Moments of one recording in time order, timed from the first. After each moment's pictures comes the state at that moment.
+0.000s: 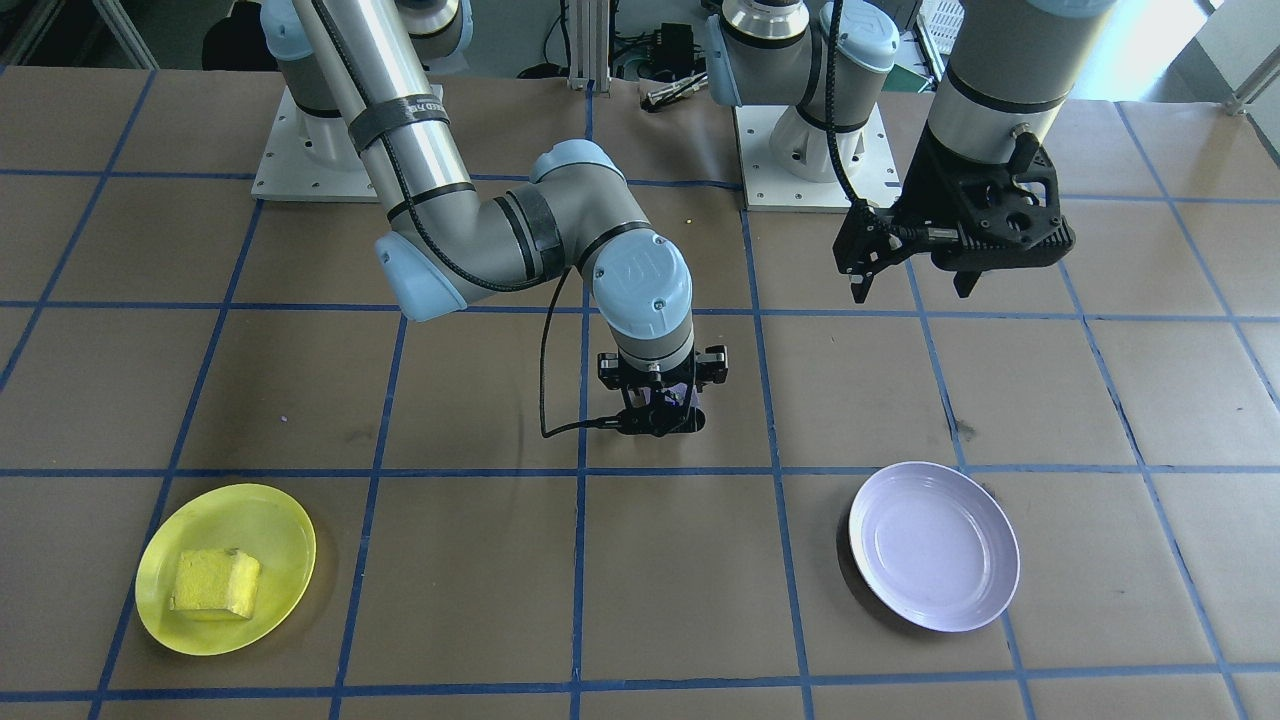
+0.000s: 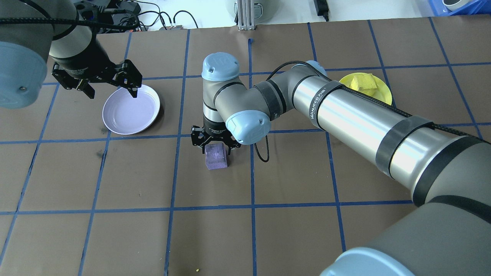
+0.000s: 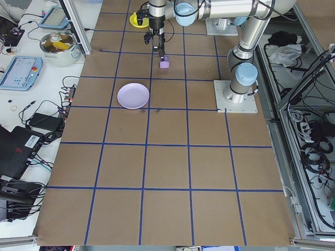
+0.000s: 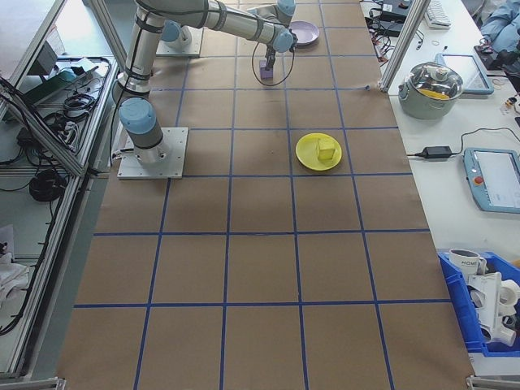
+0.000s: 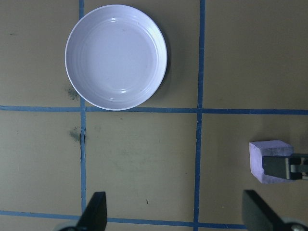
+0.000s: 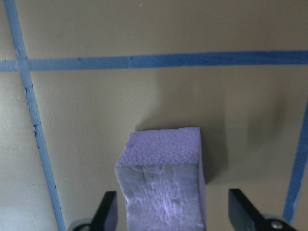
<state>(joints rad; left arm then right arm) -1.52 -1.55 -1.65 -1.43 1.65 0.02 2.05 -1.03 1.55 -2.00 -1.32 0.48</state>
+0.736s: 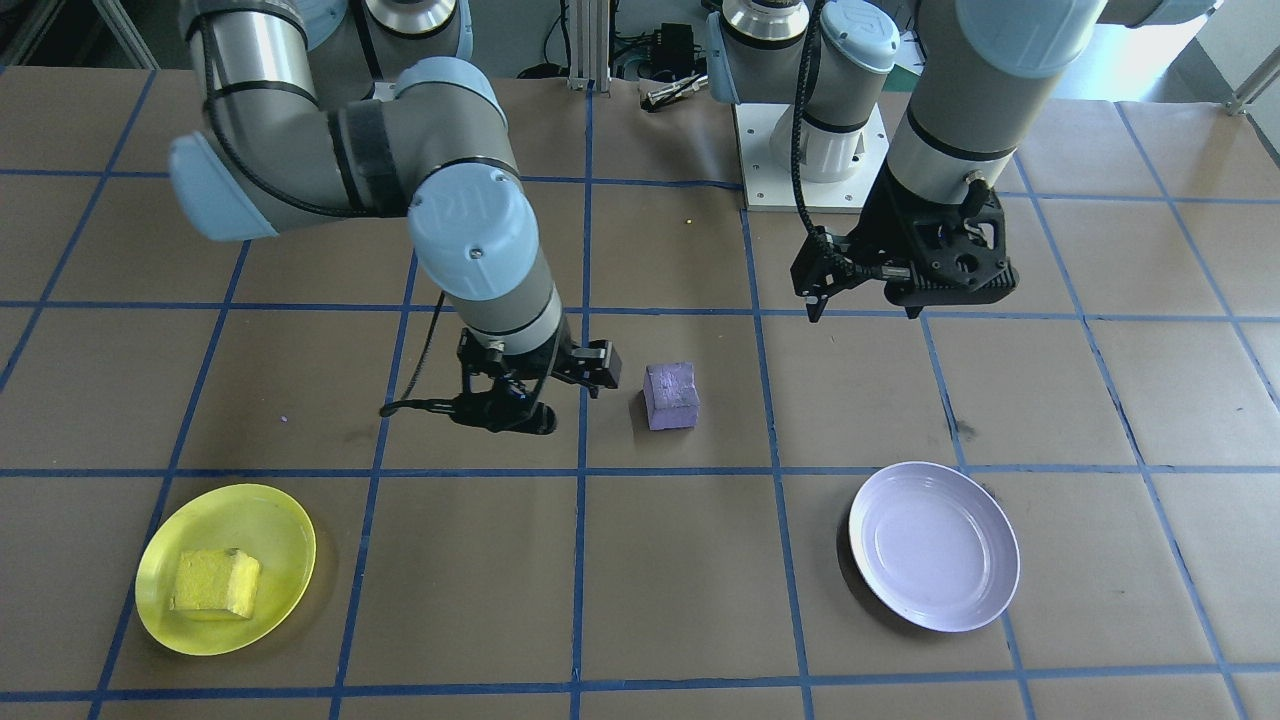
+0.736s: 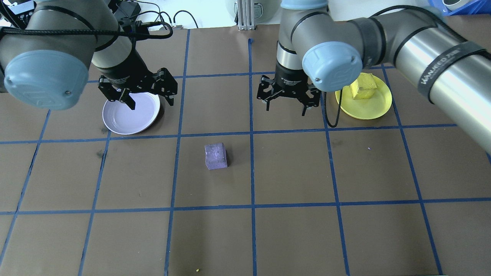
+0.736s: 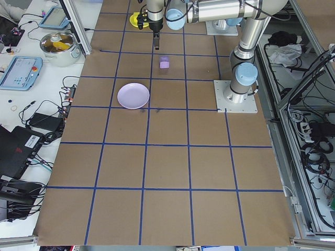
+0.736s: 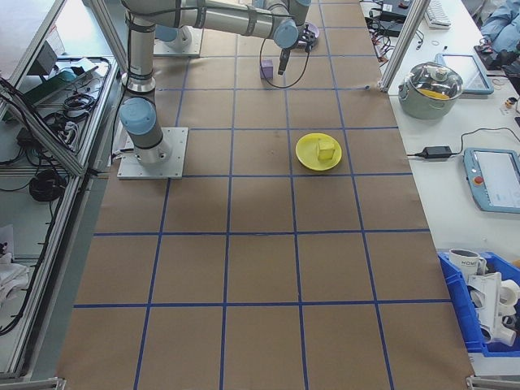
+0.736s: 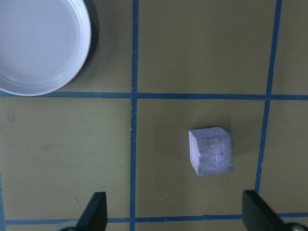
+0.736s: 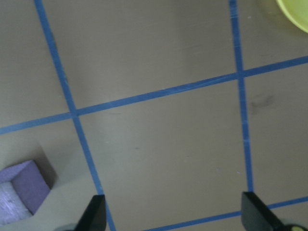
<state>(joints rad) -1.61 -1.63 -1.68 -1.42 1.51 -0.08 1.76 -1.29 1.55 -1.70 -1.52 0.41</state>
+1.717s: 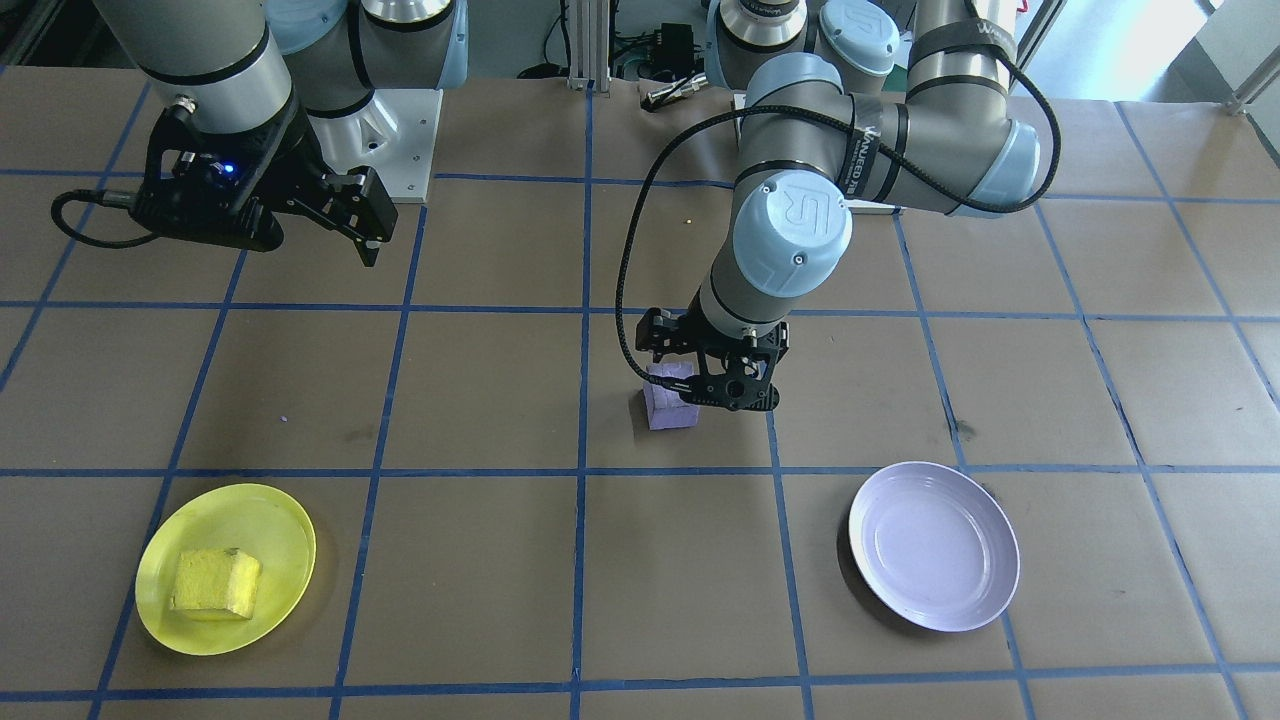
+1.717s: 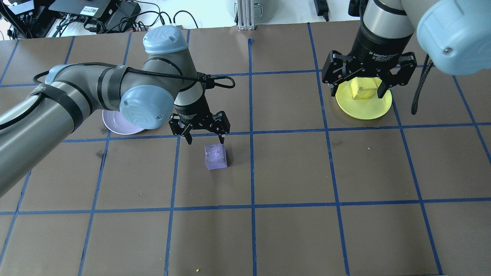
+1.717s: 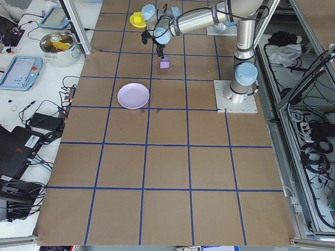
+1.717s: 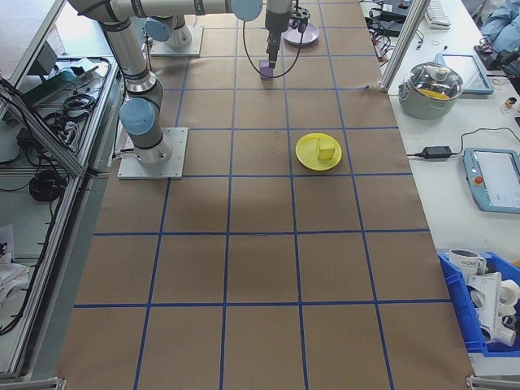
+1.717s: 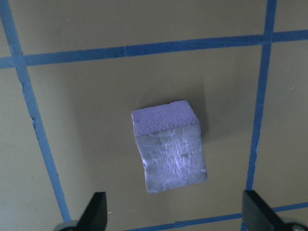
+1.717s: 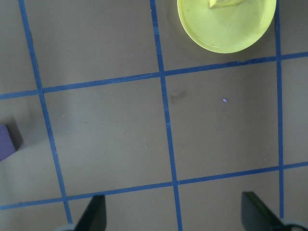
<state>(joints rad) -1.75 -1.87 -1.76 -1.33 1.44 -0.10 1.62 -1.57 1.56 -1.51 -1.60 0.18</state>
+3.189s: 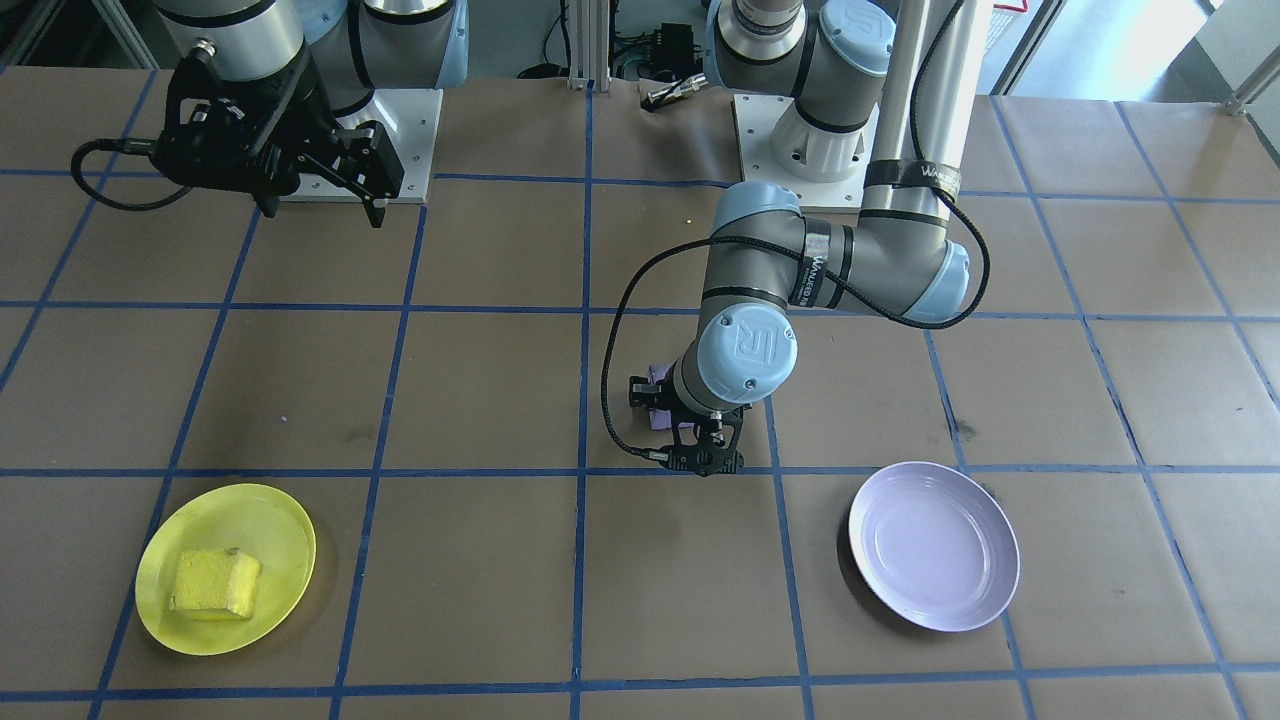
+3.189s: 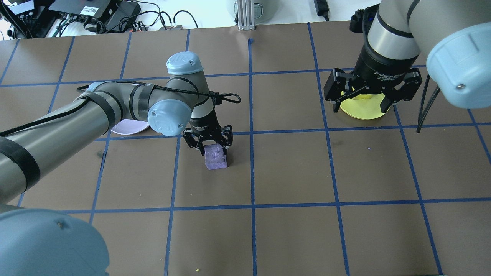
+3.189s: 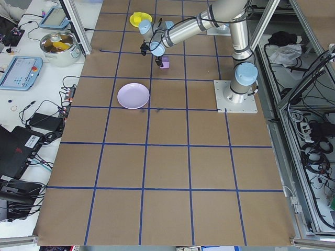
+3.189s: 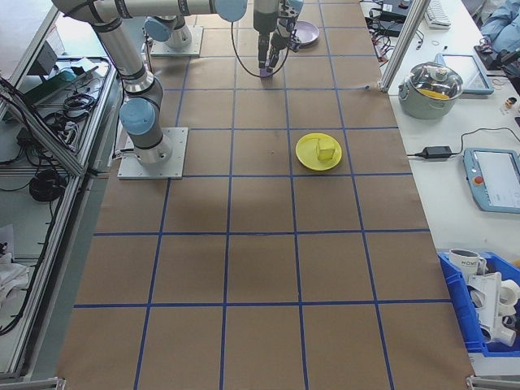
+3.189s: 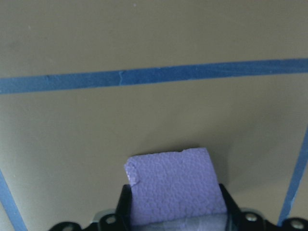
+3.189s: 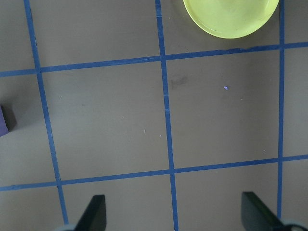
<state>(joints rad) -1.76 -2.02 -1.76 -1.22 1.44 -0.13 1.62 -1.65 1.64 -1.52 -1.60 0.14</state>
